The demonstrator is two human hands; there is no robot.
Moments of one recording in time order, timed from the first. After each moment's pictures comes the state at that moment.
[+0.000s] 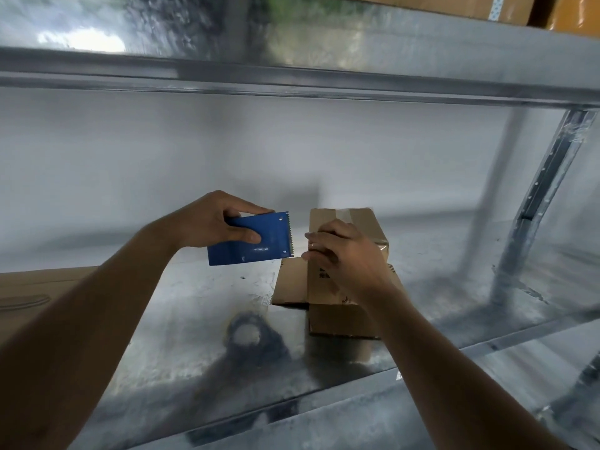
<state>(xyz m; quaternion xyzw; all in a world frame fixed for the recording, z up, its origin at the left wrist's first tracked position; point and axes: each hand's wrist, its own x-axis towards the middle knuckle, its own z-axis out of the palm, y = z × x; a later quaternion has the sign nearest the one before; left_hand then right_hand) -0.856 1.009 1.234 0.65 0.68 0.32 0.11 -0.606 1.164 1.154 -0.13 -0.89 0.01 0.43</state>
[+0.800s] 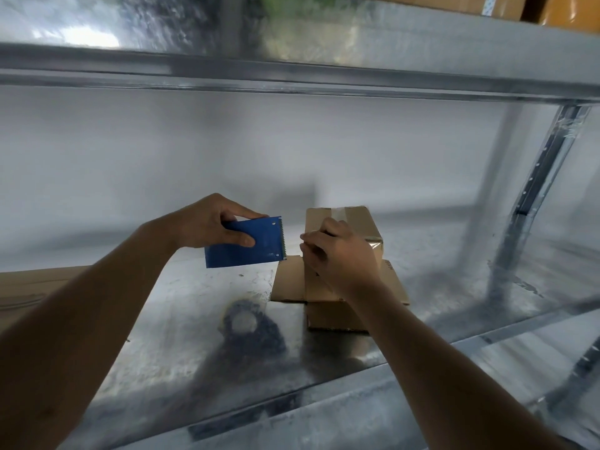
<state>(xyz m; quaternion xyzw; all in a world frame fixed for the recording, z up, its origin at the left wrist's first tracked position) -0.867 1.012 1.224 0.65 0.68 0.30 0.14 -0.620 1.160 1.143 -0.15 -0.87 -0.04 0.47</state>
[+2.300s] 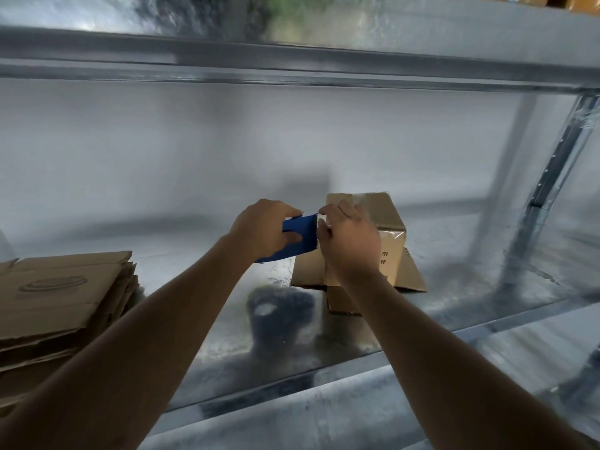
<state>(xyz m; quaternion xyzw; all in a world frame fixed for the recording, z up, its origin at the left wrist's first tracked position) -0.798 1.027 1.198 0.60 0.77 0.20 -0.09 -0.650 1.126 1.150 -0.29 -0.81 -0.06 0.51</state>
